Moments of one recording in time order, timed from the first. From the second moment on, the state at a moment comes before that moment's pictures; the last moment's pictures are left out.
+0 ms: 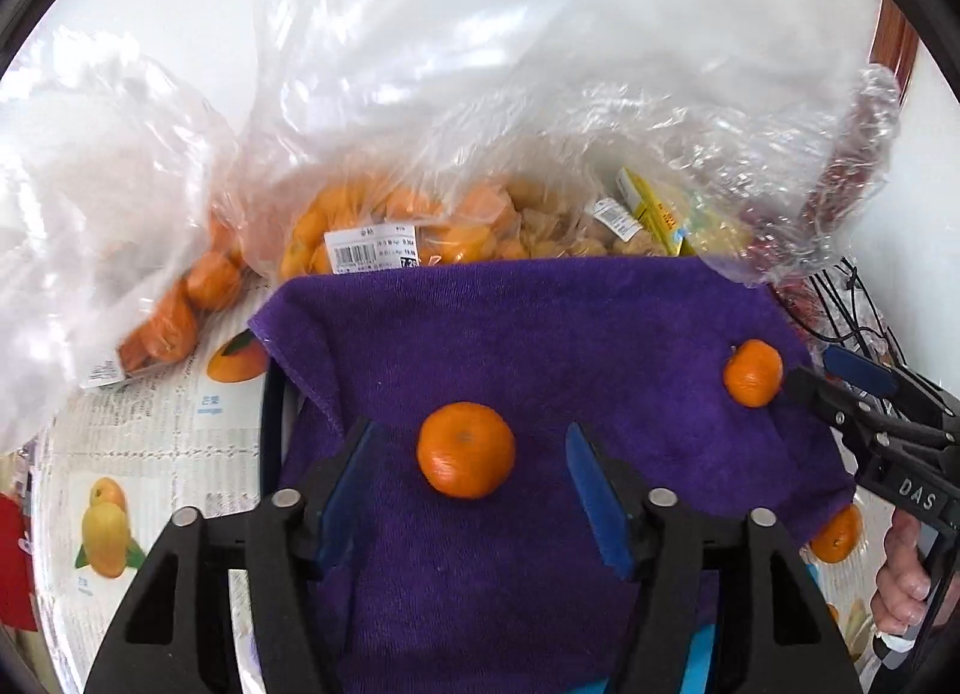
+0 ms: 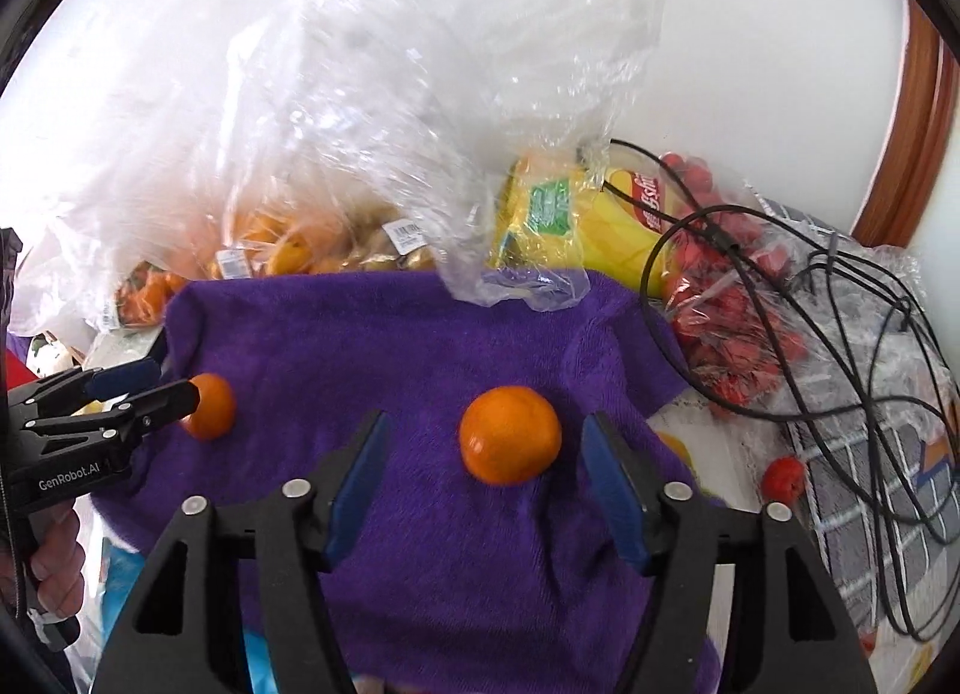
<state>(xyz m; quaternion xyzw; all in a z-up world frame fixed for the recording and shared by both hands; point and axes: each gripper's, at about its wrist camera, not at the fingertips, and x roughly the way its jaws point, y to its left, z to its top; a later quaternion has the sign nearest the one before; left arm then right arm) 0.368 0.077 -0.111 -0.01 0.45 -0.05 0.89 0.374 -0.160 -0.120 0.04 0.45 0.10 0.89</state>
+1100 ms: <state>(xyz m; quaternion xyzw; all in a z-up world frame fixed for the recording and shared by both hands) 0.153 0.105 -0.102 -0.03 0.43 -0.01 0.90 0.145 -0.100 -0.121 0.02 0.45 0.17 0.88</state>
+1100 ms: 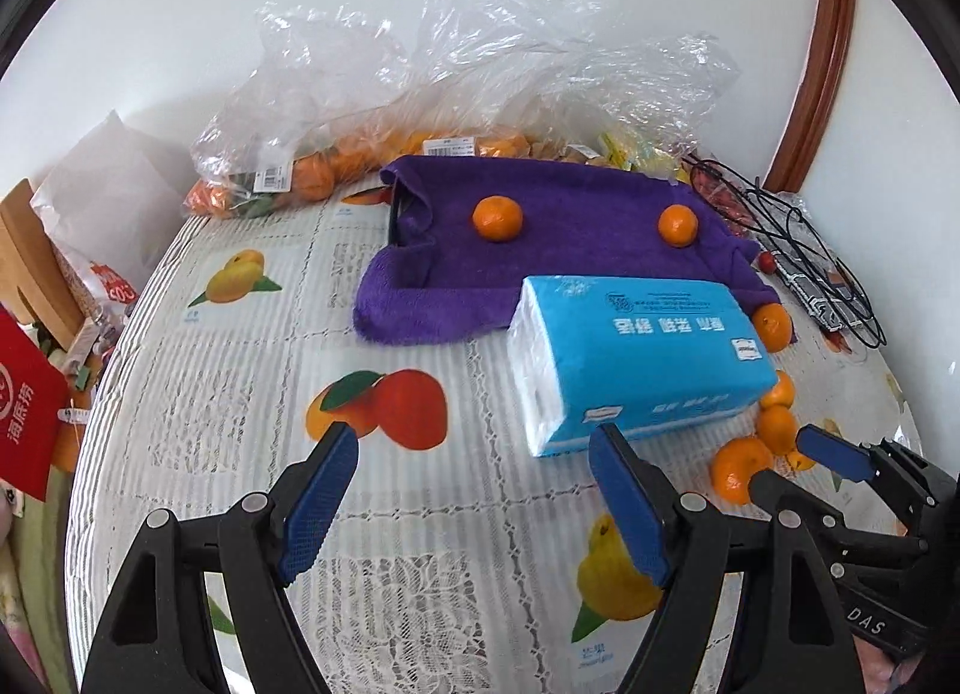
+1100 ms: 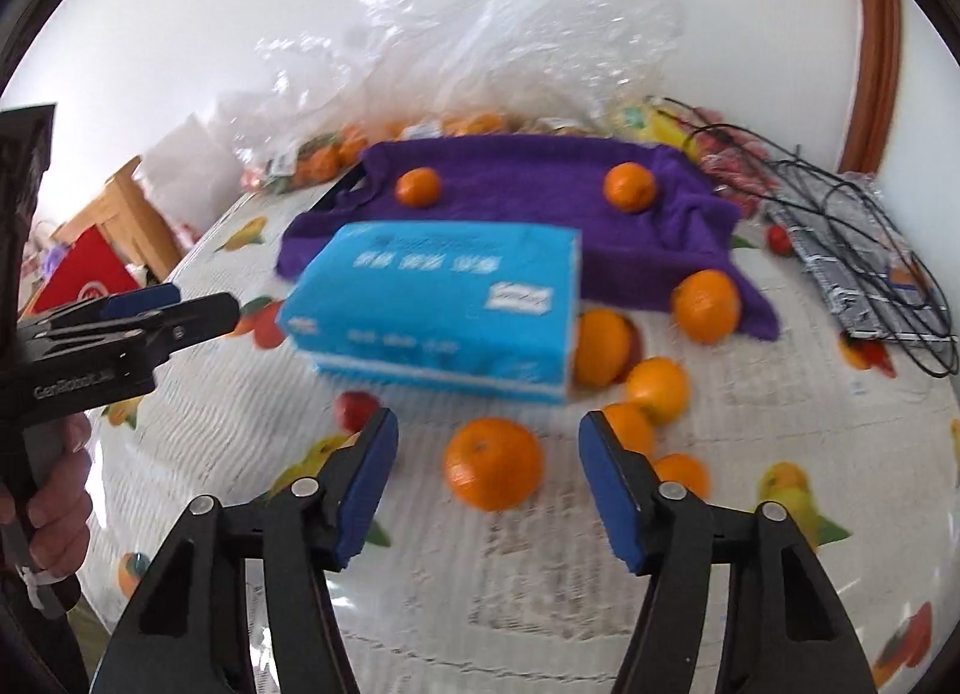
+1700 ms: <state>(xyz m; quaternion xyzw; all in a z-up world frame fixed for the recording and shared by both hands) 0.143 0.149 -0.122 -0.06 0.44 0.00 0.90 0.150 -0.041 -0.158 -0.03 0.48 0.20 0.85</state>
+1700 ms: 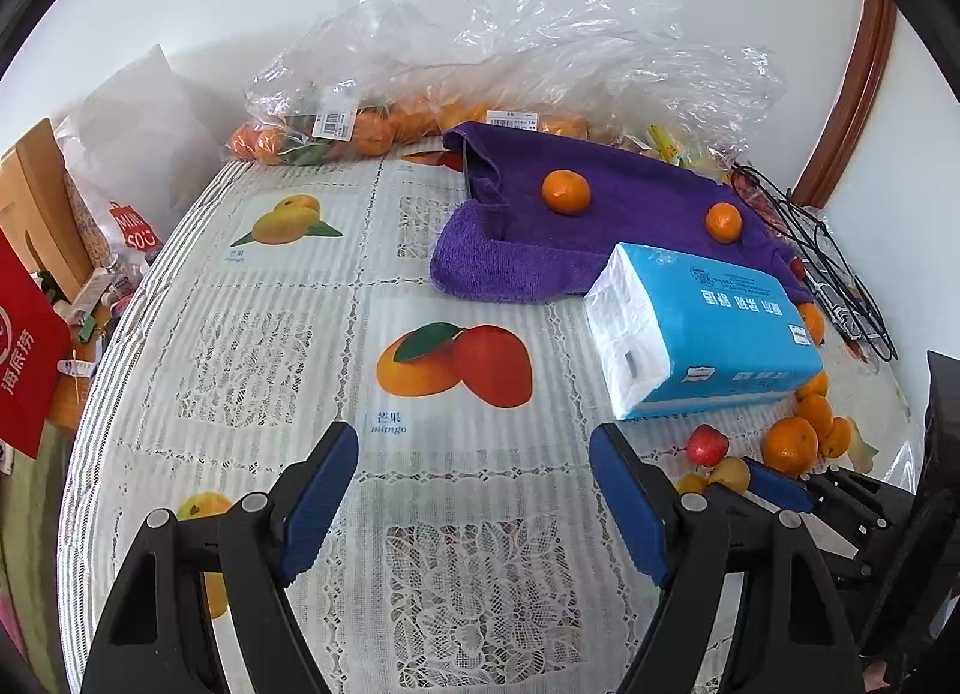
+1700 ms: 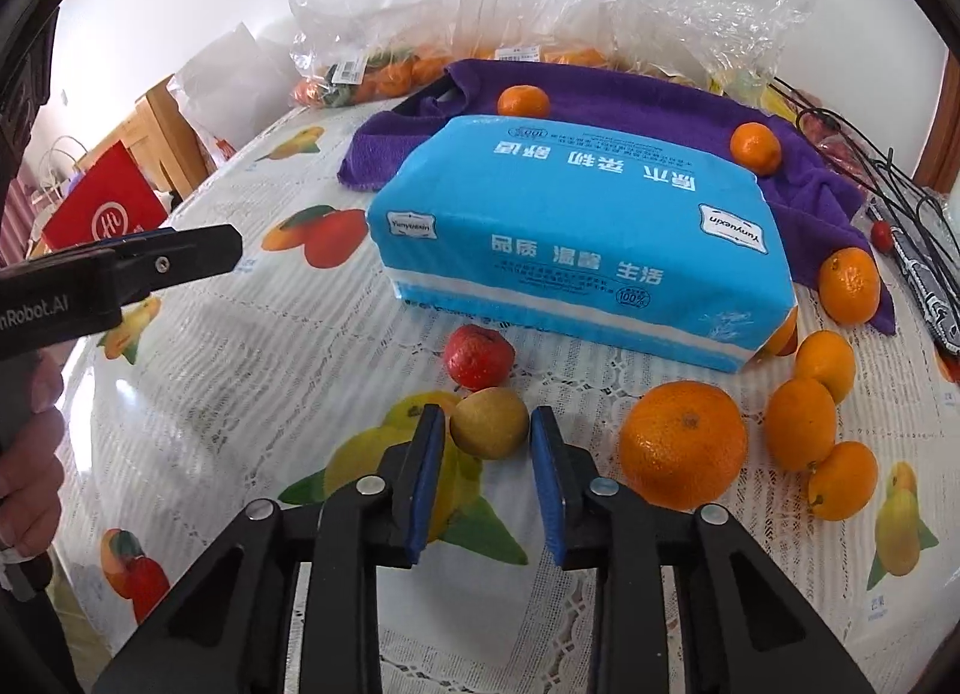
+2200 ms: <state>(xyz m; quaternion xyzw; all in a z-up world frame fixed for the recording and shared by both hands) 0.140 0.123 -0.127 -0.05 0.44 -0.03 0.89 0.128 -0.065 -0.117 -0.01 0.43 0.20 0.88</state>
